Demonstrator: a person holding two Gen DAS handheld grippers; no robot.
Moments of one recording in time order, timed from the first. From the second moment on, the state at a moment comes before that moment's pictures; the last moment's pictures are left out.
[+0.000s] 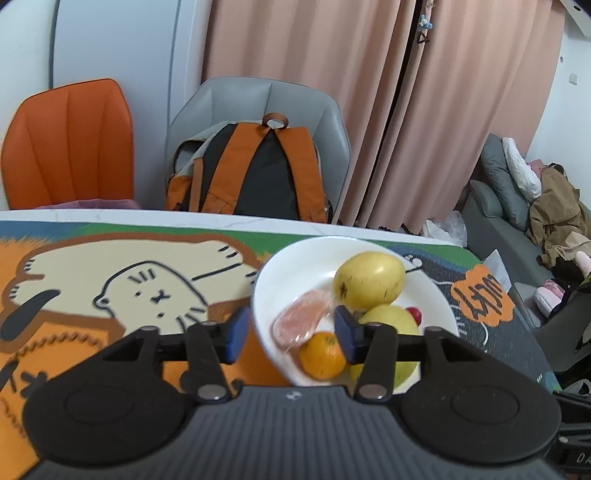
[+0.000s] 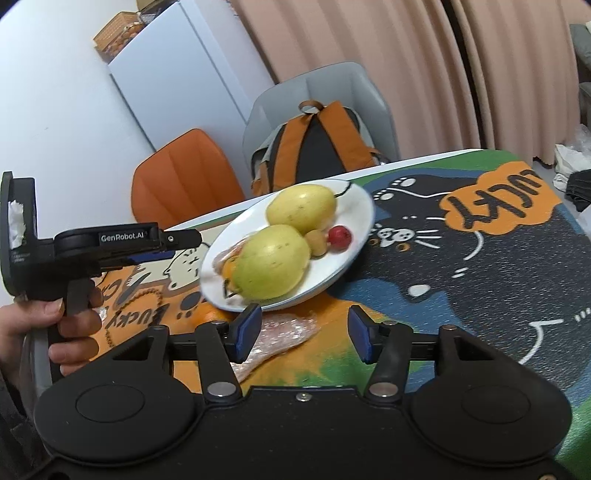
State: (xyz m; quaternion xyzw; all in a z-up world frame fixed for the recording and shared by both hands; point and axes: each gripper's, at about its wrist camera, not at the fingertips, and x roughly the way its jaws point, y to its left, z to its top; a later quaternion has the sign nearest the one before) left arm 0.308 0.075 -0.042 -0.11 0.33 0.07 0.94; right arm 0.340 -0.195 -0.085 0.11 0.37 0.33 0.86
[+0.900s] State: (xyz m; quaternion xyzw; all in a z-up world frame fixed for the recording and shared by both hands) left arm 0.221 0.074 -0.053 -0.14 0.30 0.11 0.93; right arm 0.303 -0.168 -0.082 0.10 0.36 0.35 0.86
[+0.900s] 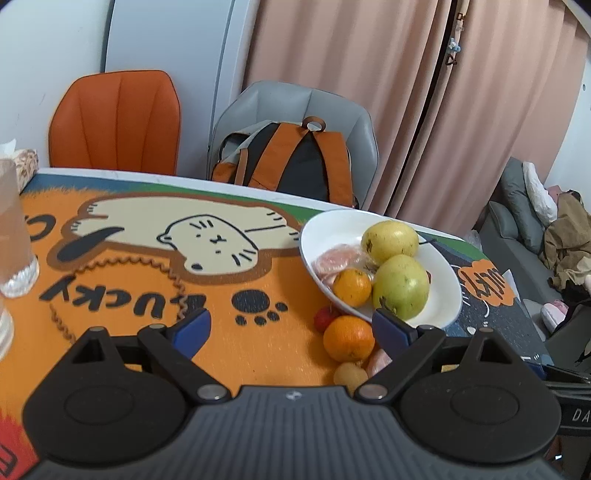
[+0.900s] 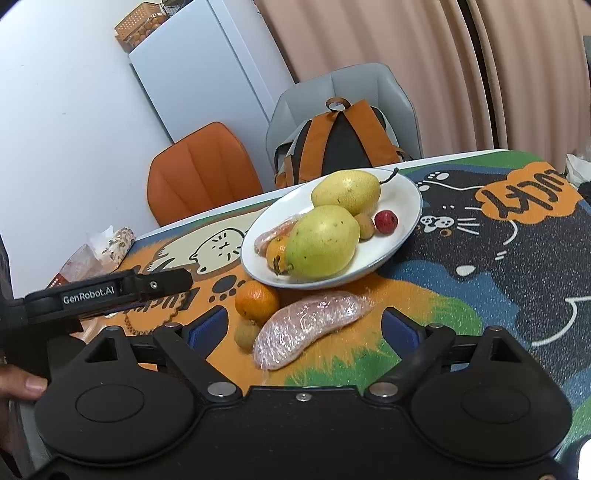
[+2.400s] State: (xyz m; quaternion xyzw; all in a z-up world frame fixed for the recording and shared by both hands) left arm 0.235 0.037 -0.100 -0.19 0.34 0.07 0.92; right arm 0.301 -0.192 -0.114 0.11 0.38 0.33 0.86
